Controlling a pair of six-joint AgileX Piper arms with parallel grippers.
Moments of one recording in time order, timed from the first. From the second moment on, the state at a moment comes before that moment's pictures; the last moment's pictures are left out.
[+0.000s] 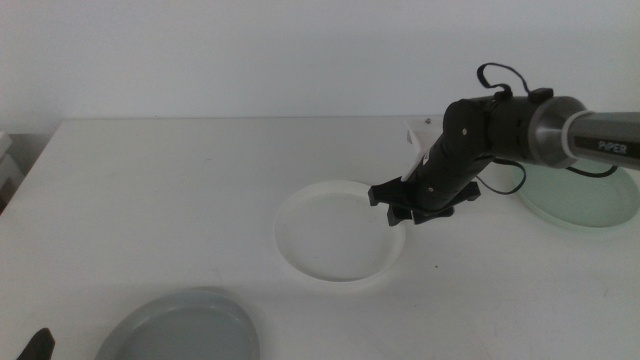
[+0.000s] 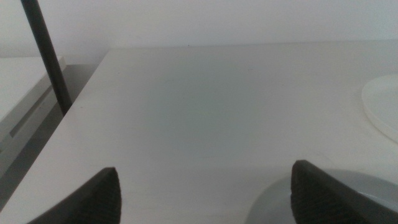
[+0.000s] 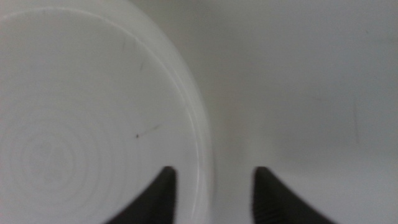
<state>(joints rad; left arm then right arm) 0.02 -0.01 0.03 -0.08 0.26 0.06 0.42 2.06 -1.45 0.15 0.64 0.18</state>
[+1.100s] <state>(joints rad) 0.02 -0.01 0.03 -0.08 0.26 0.06 -0.37 2.09 -1.78 0.14 0.88 0.00</state>
